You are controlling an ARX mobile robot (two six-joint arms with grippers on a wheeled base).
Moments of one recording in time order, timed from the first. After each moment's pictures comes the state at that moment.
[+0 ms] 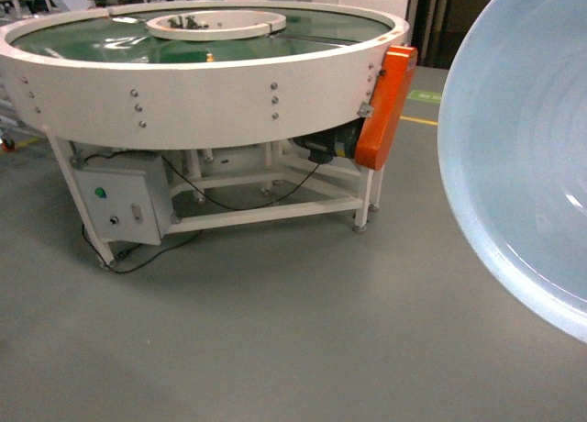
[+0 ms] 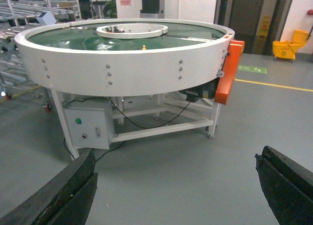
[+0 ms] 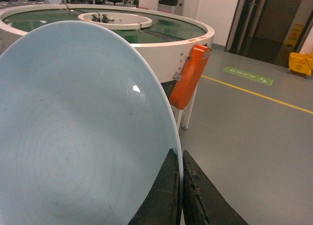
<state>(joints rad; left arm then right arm) 0.00 0.01 0.01 -0.01 0.00 0.00 0.08 0.70 0.29 0.39 -0.08 -0.08</state>
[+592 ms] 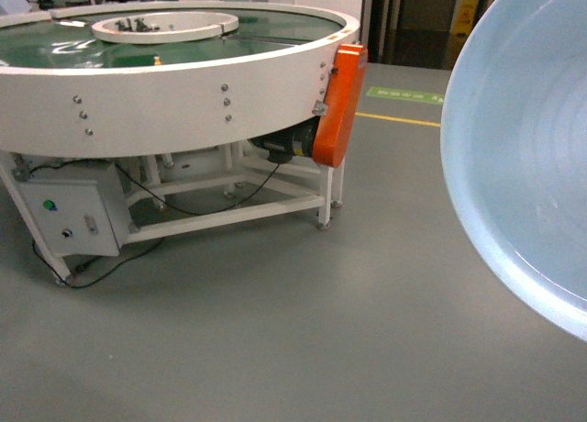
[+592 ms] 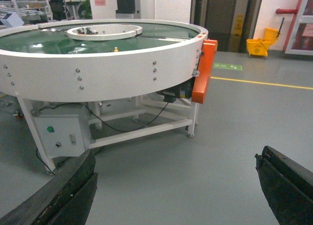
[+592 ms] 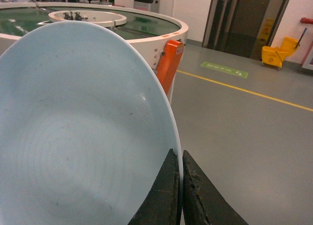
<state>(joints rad) 0.00 0.01 0.01 -0.01 0.00 0.00 0.08 0.70 0.29 0.38 -0.08 -0.08</state>
